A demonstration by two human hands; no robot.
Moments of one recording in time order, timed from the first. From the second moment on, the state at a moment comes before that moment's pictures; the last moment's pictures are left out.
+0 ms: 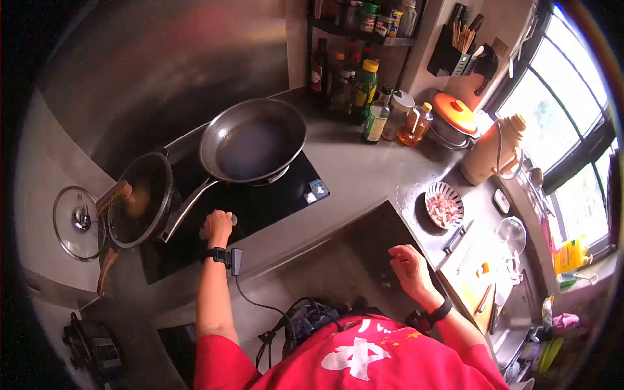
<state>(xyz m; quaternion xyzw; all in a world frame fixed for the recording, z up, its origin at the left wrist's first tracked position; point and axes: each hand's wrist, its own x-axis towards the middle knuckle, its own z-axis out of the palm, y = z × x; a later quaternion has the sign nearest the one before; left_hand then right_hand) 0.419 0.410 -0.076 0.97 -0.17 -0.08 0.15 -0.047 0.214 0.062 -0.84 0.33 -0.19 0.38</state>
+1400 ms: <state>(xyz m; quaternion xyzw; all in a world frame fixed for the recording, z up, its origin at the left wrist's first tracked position) 0.415 0.408 -0.062 0.98 -0.14 -0.13 0.09 0.386 -0.220 0.051 -0.60 0.37 -0.23 0.67</state>
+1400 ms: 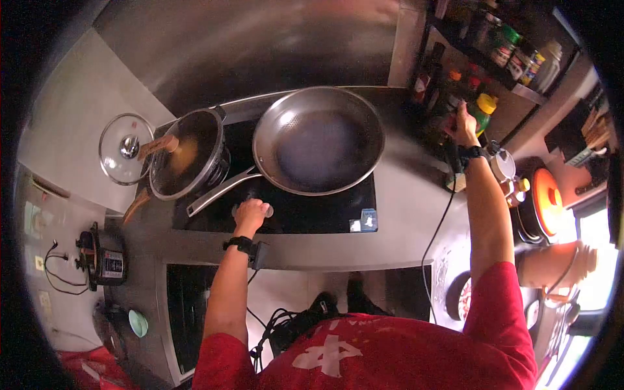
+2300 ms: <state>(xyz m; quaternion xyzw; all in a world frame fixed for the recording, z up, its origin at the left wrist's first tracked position) 0.409 0.412 -0.050 0.98 -0.12 -0.11 0.11 0.363 -0.019 0.248 -0.94 -0.21 0.06 0.26</state>
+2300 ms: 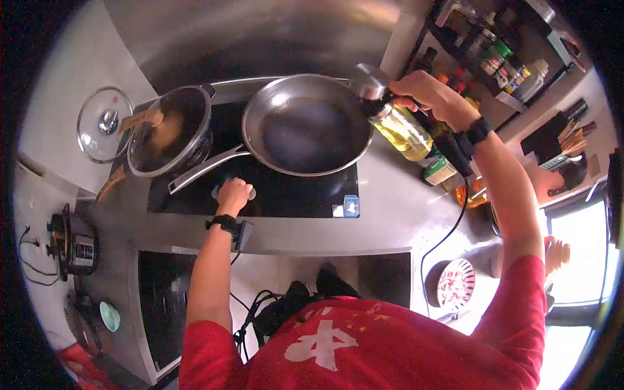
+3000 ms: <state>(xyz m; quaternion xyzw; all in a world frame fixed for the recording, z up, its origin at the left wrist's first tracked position) 0.430 0.424 -0.113 0.98 -0.16 -0.04 0.14 0.452 0.087 0.222 -0.98 0.00 0.18 0.11</state>
